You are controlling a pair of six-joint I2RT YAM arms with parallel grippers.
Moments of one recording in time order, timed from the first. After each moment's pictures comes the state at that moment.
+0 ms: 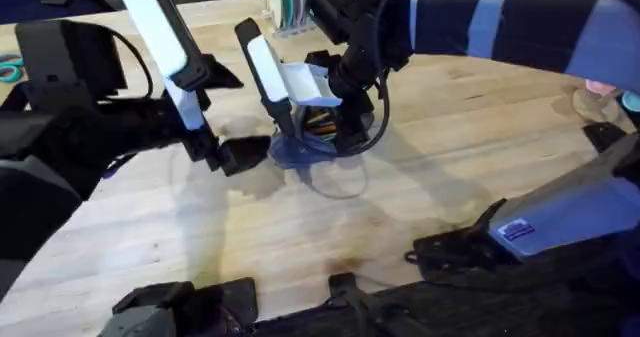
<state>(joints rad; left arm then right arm) -0.08 1.15 0.75 -0.50 0.76 0.99 0.53 1.69 1.23 -0.86 -0.18 -1.20</state>
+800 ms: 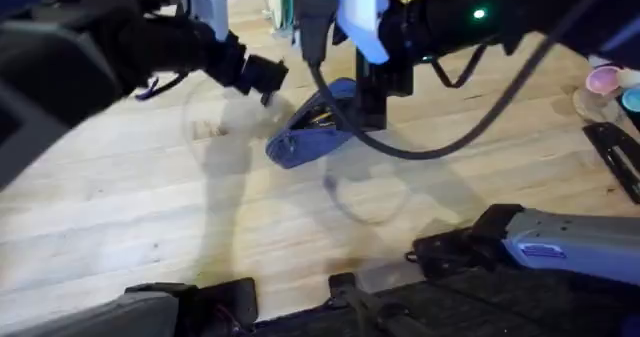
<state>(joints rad) -0.24 1.48 1.08 -0.38 0.42 0.46 0.53 1.27 1.23 -0.88 -0.18 -0.81</state>
